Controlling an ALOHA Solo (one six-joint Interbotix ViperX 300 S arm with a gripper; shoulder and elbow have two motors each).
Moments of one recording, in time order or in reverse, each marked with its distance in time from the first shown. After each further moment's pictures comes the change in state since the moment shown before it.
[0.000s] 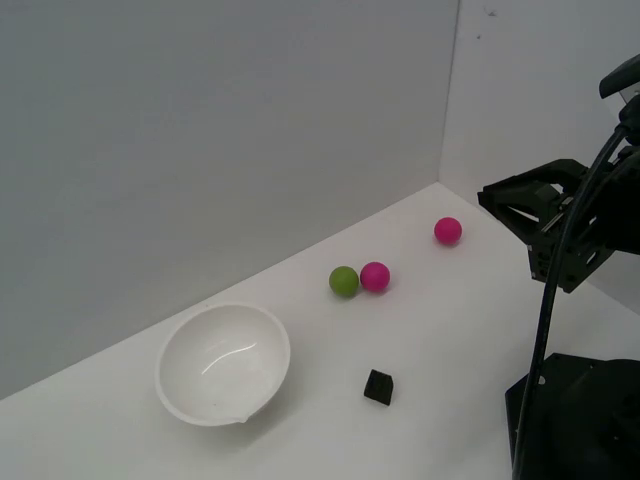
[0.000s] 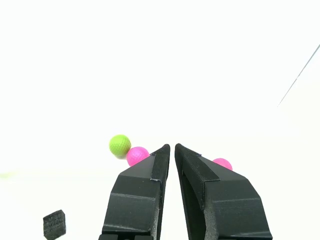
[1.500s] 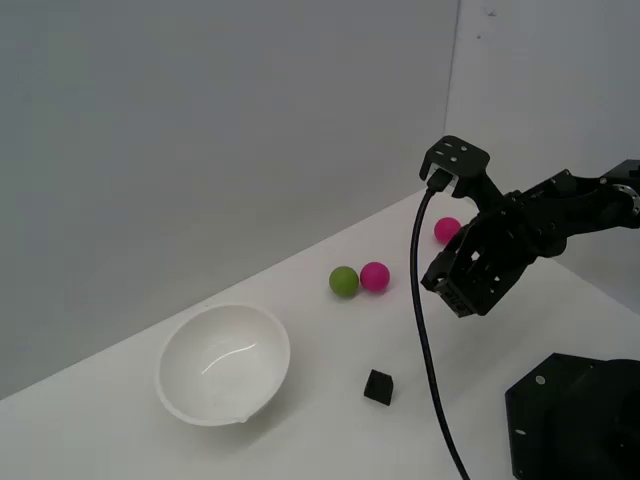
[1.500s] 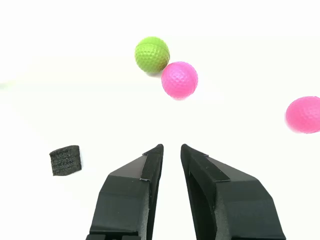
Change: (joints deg) arm -7.9 -34.3 -34.5 -3.3 -3.3 0.0 0.9 0.0
